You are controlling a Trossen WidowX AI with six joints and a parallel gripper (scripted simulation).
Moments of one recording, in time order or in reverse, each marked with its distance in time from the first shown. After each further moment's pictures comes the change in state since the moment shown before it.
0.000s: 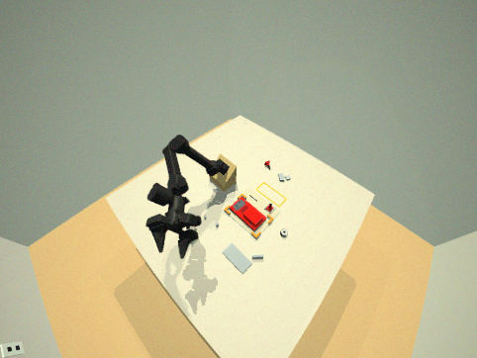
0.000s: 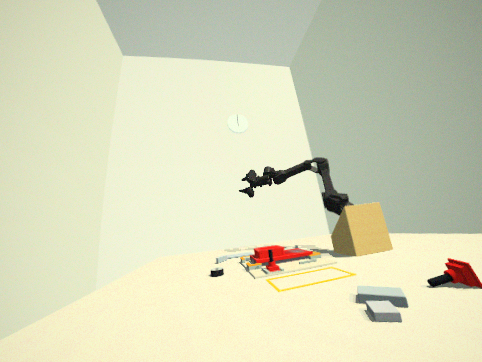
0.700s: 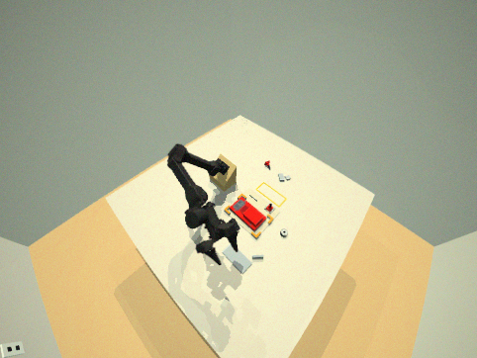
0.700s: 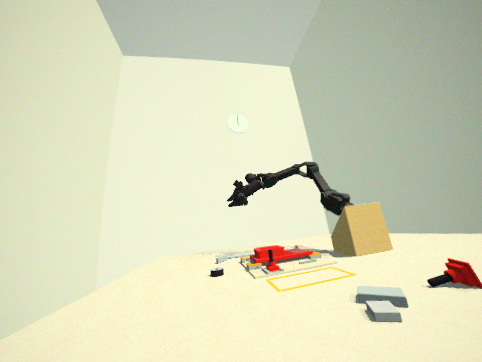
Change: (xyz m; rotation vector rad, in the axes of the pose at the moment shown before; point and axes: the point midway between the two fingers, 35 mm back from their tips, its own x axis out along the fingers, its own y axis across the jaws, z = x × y) arm -0.004 0.178 0.088 0.475 0.043 0.620
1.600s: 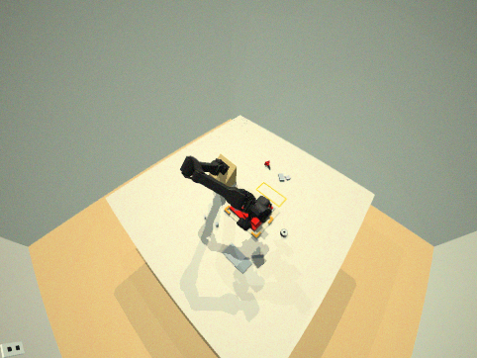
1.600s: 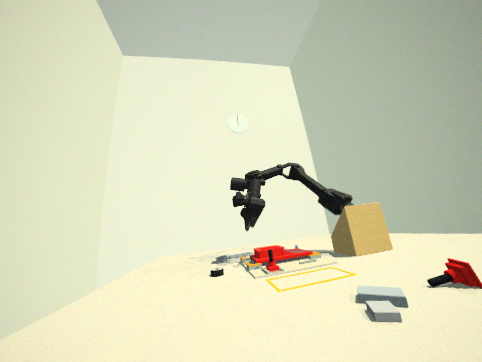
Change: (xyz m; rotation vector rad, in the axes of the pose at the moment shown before) arm -0.033 0.266 -0.027 0.320 0.748 0.550
